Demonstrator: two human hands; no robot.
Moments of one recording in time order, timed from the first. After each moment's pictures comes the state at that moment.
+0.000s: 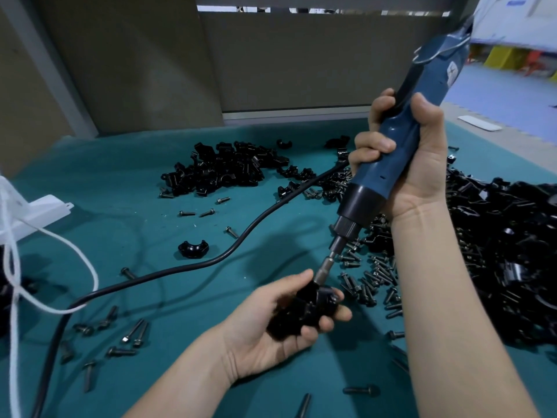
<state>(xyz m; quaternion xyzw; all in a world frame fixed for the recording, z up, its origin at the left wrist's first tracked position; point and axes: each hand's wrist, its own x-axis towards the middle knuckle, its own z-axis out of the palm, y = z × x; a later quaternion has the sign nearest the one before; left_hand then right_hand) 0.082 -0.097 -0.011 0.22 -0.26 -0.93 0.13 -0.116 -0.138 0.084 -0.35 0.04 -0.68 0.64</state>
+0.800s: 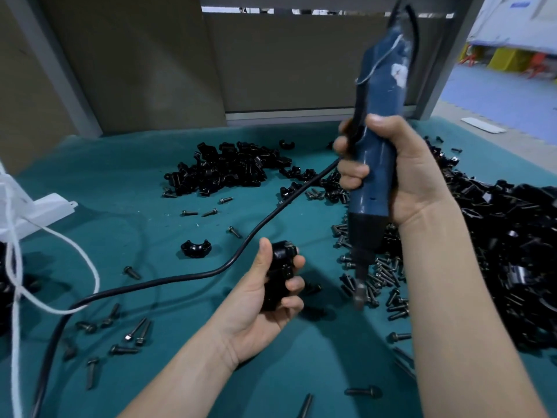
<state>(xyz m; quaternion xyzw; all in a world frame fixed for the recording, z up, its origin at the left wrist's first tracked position) 0.083 -0.105 -0.014 0.24 -0.19 -0.88 0.36 -0.109 -0.132 0.089 -0.44 0.28 -0.60 0.60</state>
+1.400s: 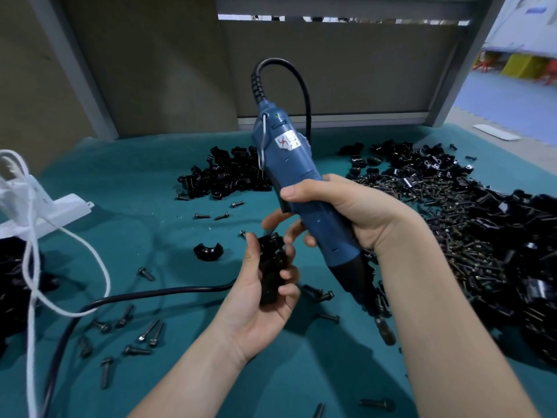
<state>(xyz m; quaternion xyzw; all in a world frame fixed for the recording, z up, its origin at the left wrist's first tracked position) 0.088 -0.112 -0.006 0.20 -0.13 -0.87 0.42 -0.061 -0.143 0.077 -0.55 0.41 -0.36 0.63</state>
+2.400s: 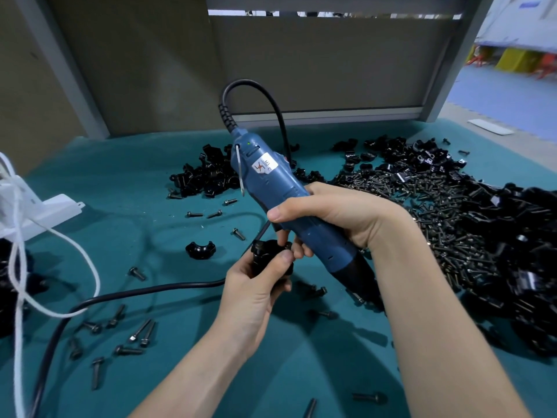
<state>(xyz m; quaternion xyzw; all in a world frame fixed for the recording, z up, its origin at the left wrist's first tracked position) 0.078 -0.108 -0.021 0.32 -0.35 -0.70 0.53 -0.066 -0.145 0.068 -0.59 0.47 -0.28 0.59</state>
